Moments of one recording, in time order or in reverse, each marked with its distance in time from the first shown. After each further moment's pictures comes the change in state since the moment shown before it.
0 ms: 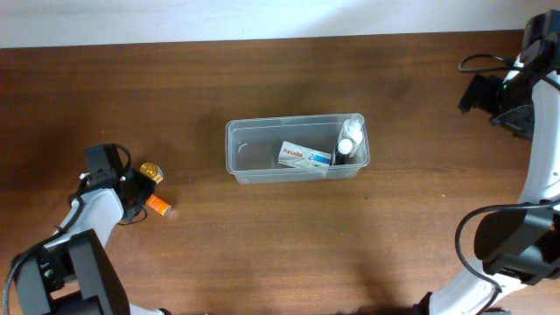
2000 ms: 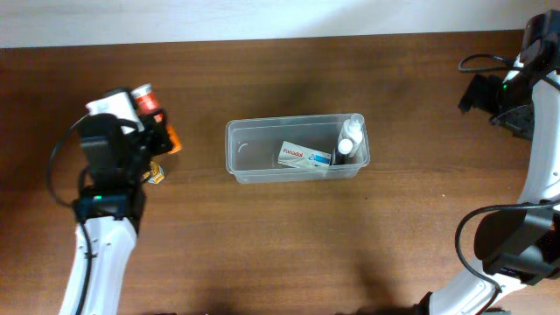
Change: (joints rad) left arm -0.231 -0.403 0.080 0.254 0.160 0.349; right arm 0.000 0.000 0.000 0.000 0.000 0.000
